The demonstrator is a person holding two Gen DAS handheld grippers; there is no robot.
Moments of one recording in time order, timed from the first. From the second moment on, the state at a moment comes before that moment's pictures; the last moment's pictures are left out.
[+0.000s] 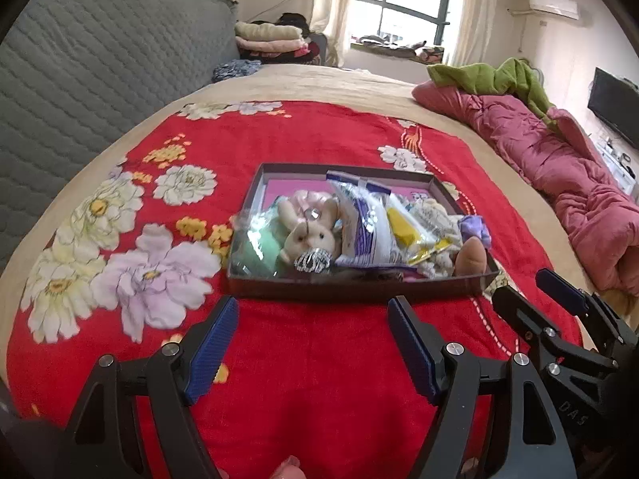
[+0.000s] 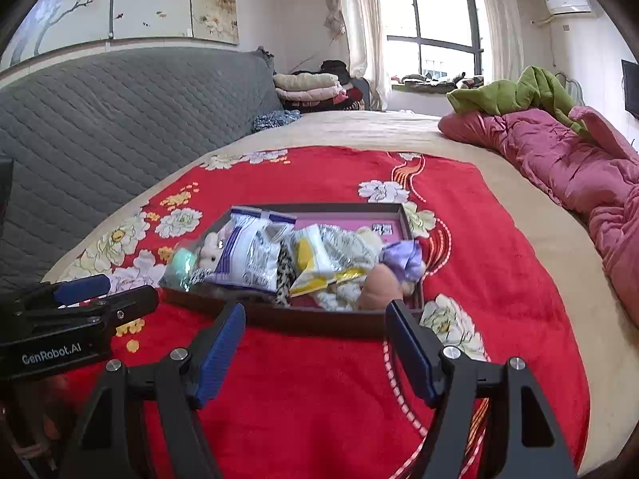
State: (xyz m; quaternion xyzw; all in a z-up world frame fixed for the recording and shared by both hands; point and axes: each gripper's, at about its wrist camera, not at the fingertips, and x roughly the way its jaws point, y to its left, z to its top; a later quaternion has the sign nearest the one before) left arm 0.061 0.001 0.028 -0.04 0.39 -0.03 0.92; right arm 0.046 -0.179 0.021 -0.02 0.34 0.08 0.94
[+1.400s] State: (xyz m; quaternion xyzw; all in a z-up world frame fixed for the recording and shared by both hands) left arm 0.036 -0.005 -0.015 -0.02 0.42 0.01 0.91; right arm 0.014 -0.160 -0.010 -0.03 0.36 0.04 0.93
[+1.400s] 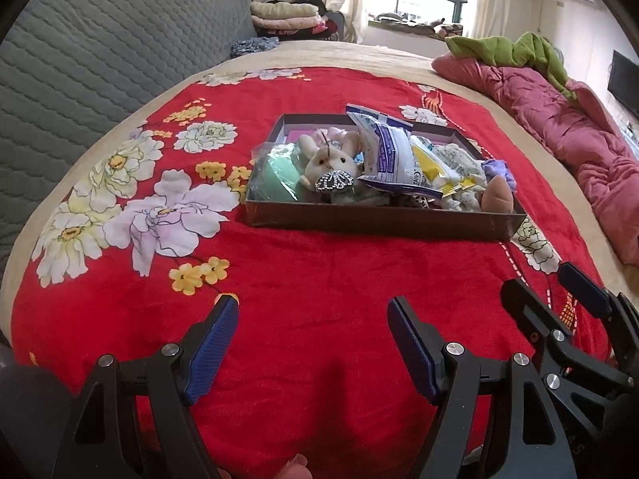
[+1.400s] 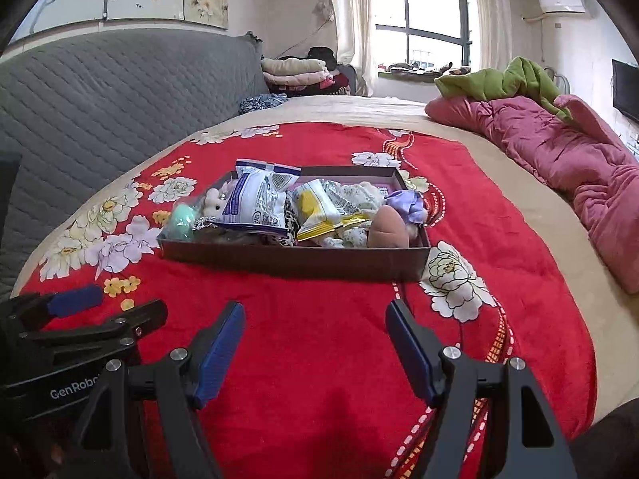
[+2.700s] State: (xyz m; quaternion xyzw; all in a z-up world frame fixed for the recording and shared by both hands) left arm 0.042 0.000 -0.023 -0.03 0.43 0.02 0.90; right arm 0.022 -0.167 -0.023 -0.03 0.38 0.04 0.92
